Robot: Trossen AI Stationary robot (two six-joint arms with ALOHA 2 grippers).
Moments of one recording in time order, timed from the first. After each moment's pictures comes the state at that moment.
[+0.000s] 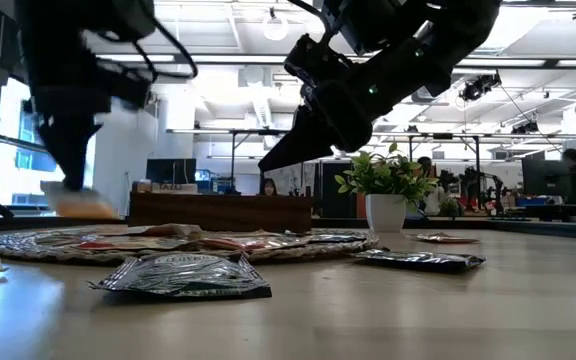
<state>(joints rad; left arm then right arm) -0.27 1.36 0.86 -1.01 -0.32 -0.91 0.07 1.83 0.97 0.31 0.11 -0.13</state>
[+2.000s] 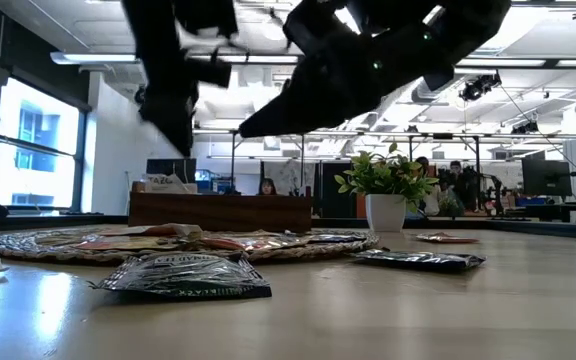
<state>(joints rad) 0.02 1.51 1.15 -0.94 -0.61 -0.11 0.13 1.83 0.97 0.44 -0.01 -0.17</state>
